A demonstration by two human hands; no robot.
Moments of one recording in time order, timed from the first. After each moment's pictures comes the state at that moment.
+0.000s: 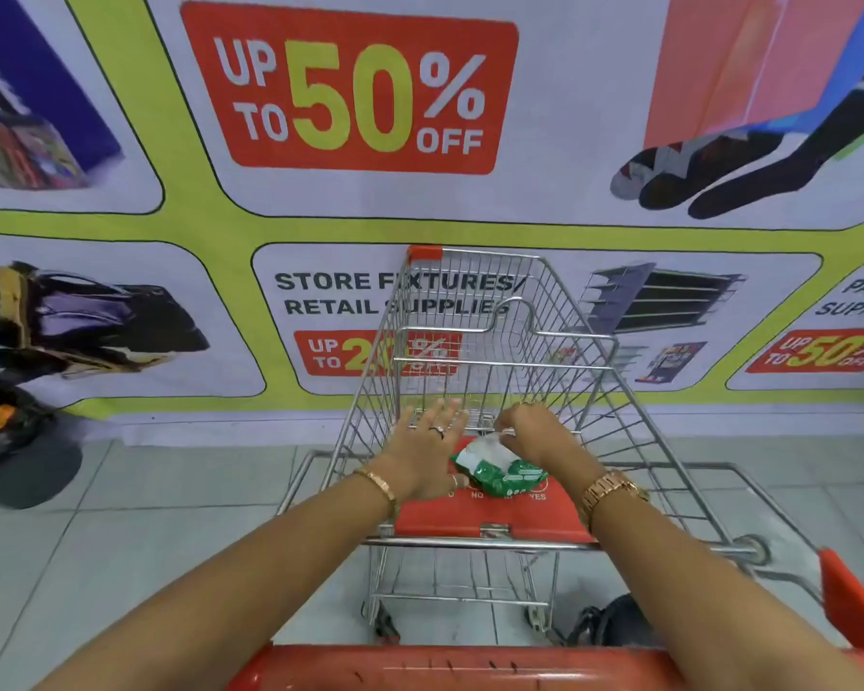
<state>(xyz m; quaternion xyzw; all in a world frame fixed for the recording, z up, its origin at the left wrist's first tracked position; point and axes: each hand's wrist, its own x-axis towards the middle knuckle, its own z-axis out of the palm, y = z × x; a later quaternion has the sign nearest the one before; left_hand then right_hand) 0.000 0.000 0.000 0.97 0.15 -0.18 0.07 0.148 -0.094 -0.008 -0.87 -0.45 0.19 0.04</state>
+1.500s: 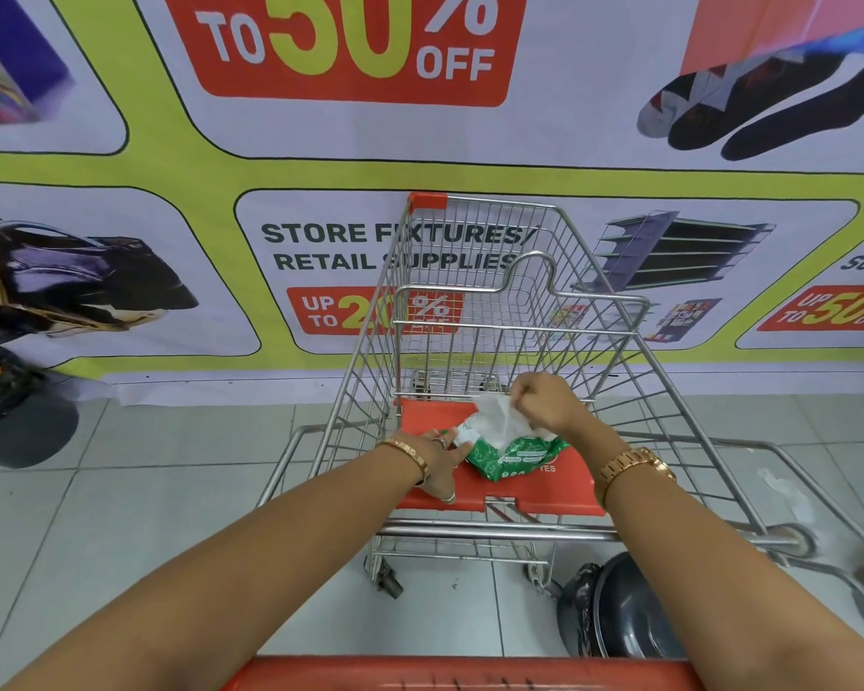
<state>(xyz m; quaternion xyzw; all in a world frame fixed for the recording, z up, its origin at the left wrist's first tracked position) 0.014 0.001 -0.036 0.88 0.10 -0.46 0.10 0.166 -0.093 -0.036 -0.86 -0.33 0.30 0.24</state>
